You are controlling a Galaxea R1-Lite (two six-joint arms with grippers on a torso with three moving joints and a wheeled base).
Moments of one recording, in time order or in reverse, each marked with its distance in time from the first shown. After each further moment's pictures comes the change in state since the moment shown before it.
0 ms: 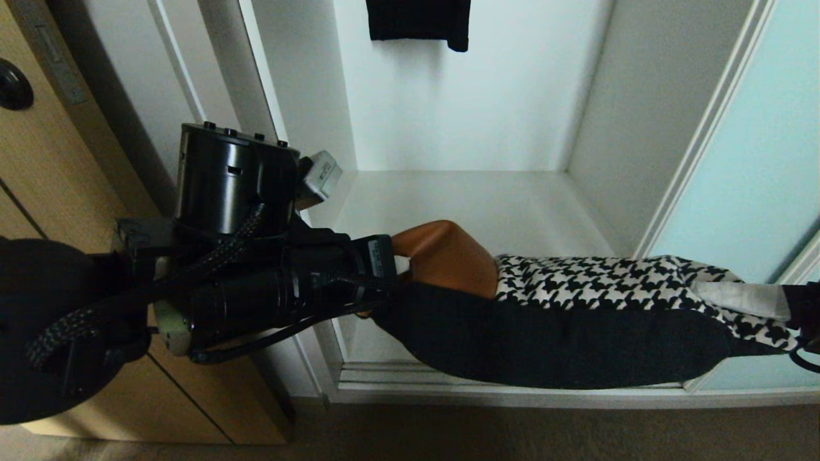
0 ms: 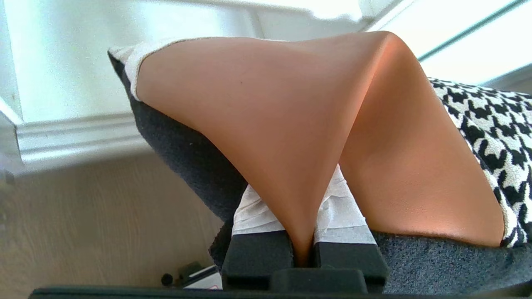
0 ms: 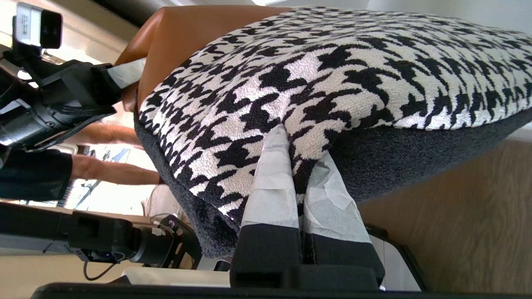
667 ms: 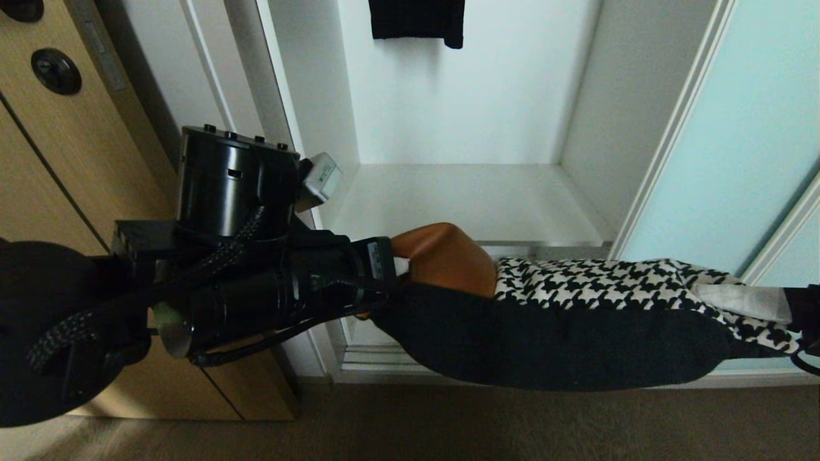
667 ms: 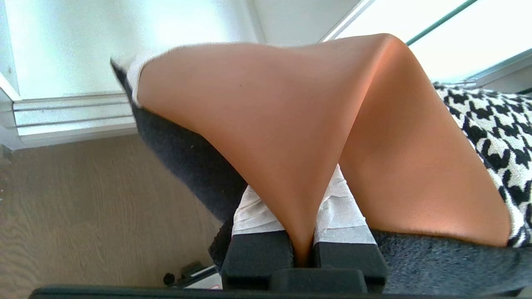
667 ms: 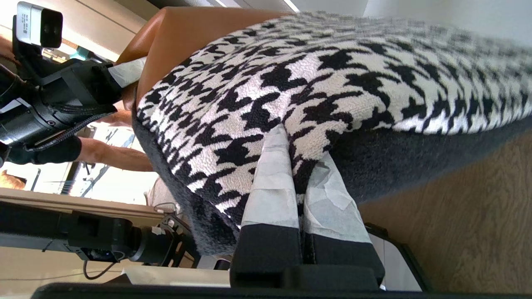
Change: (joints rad) left arm 0.000 -0.001 0.007 -0.002 0.002 0.004; right arm 0.000 -0.006 0.007 0.000 0.001 0.000
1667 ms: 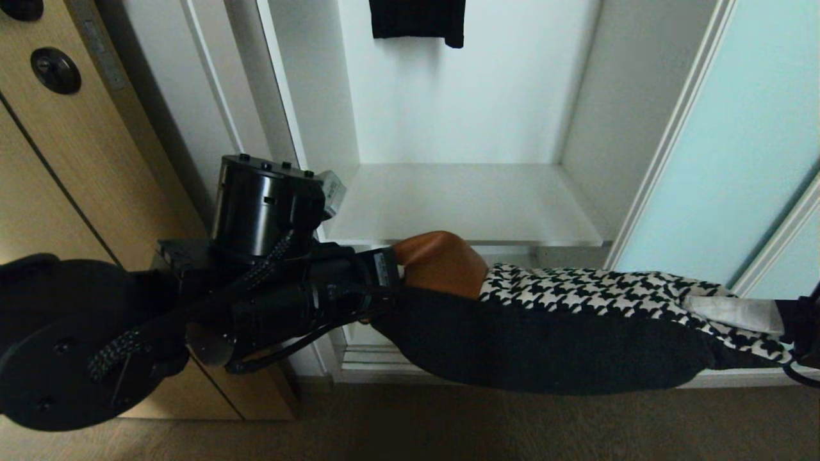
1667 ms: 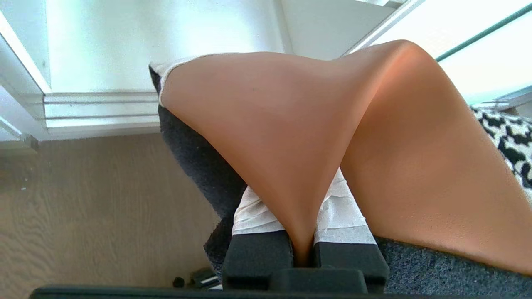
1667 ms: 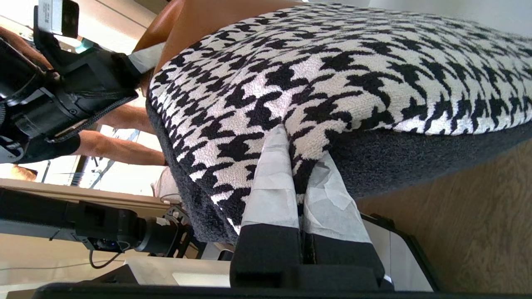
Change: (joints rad) left arm -0.001 0.048 0.037 -0.063 0.097 -0.015; right arm -0.001 0.006 0.032 -0.011 0.026 0.000
